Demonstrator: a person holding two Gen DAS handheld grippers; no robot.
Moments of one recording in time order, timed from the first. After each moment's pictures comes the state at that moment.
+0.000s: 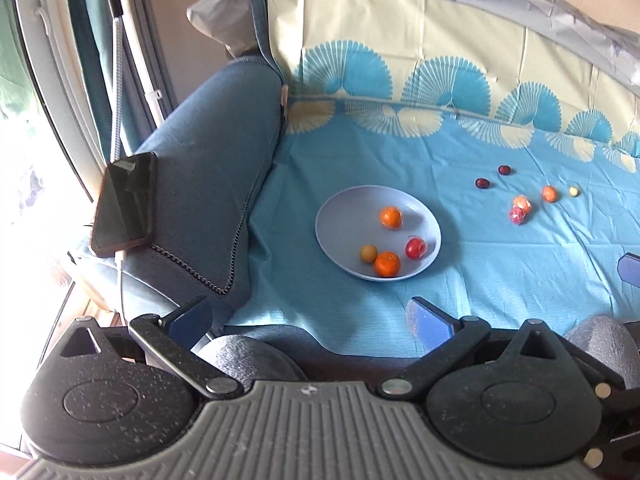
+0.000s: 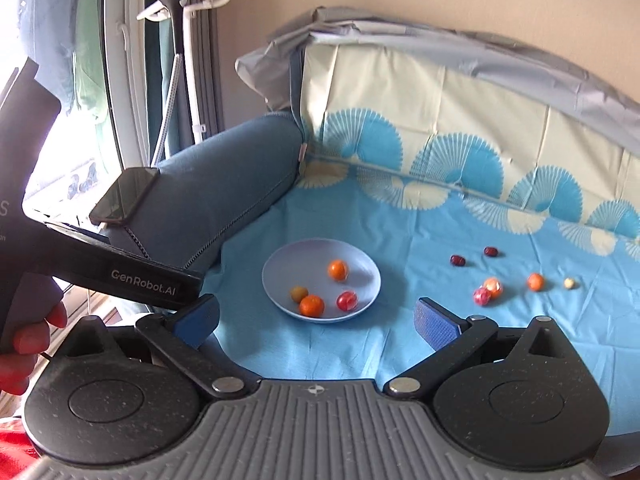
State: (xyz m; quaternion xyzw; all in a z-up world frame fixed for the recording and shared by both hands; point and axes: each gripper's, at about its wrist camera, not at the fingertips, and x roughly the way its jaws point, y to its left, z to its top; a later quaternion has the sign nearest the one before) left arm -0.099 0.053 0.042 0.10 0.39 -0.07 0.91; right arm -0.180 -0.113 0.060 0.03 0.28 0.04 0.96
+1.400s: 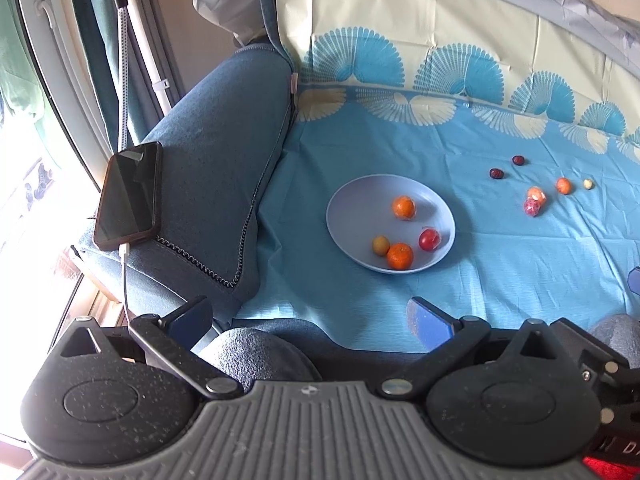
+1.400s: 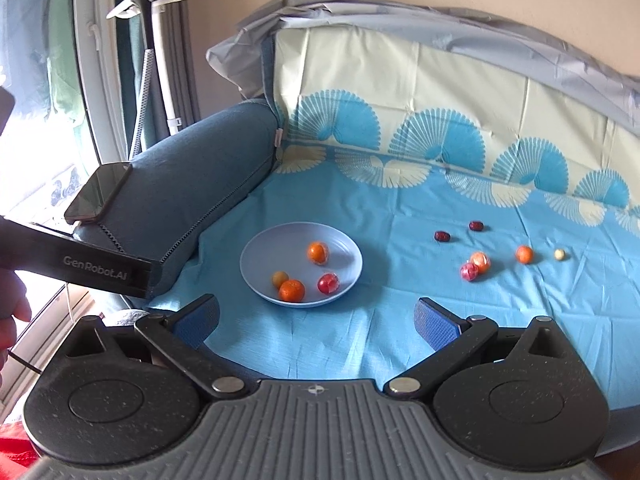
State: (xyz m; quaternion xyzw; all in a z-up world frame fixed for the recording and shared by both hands) left arm -0.080 0.055 0.031 0.11 0.41 -0.05 0.90; right arm -0.168 -0.126 0.037 0.07 0.31 0.01 0.95
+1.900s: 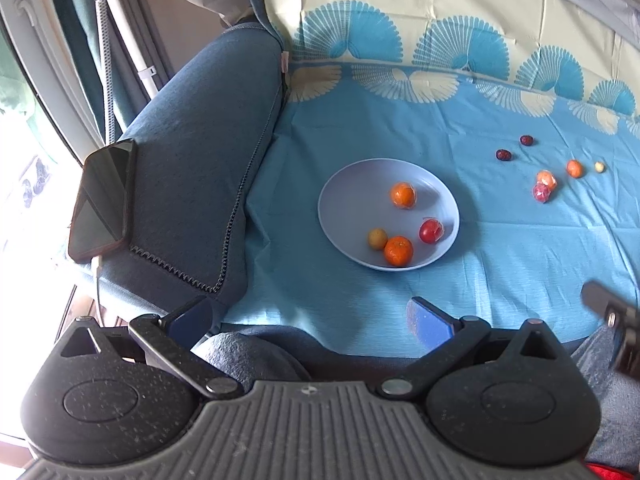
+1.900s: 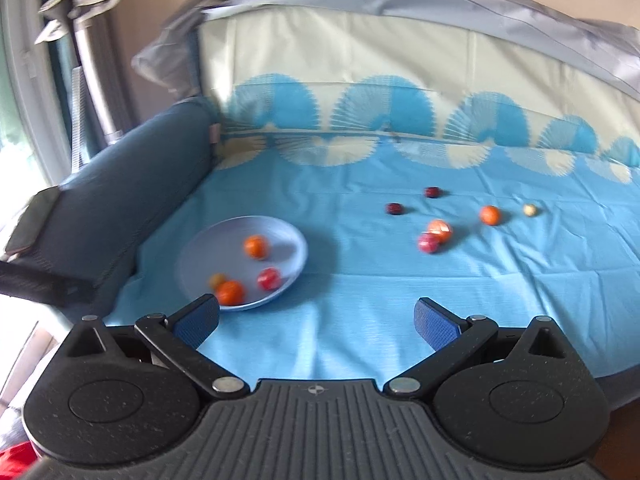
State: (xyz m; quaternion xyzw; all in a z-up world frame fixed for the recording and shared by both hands) left arm -0.045 0.028 0.018 0.13 0.44 -0.04 0.88; right arm -0.139 -0.185 -0.003 0.12 0.32 -0.07 0.94
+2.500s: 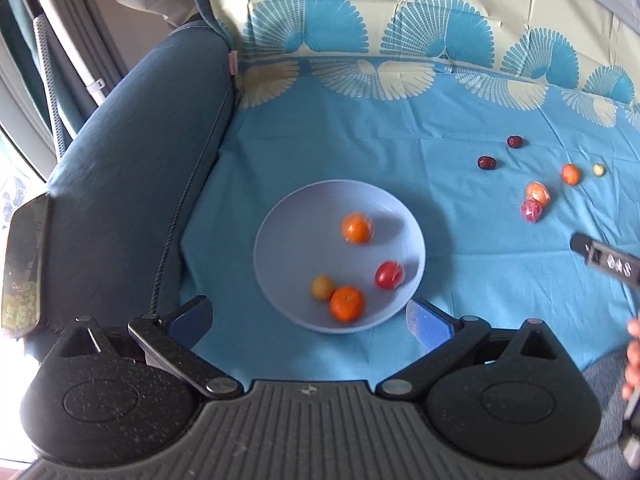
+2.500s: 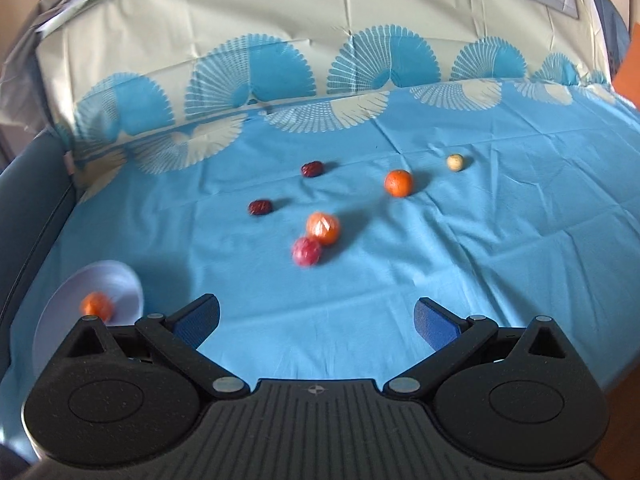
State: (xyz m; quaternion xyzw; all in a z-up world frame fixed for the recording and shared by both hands) left arm 0.039 -0.055 -0.006 0.15 0.47 -0.06 0.87; right arm -0.028 -0.320 -0.088 0.21 0.36 -0.19 0.89
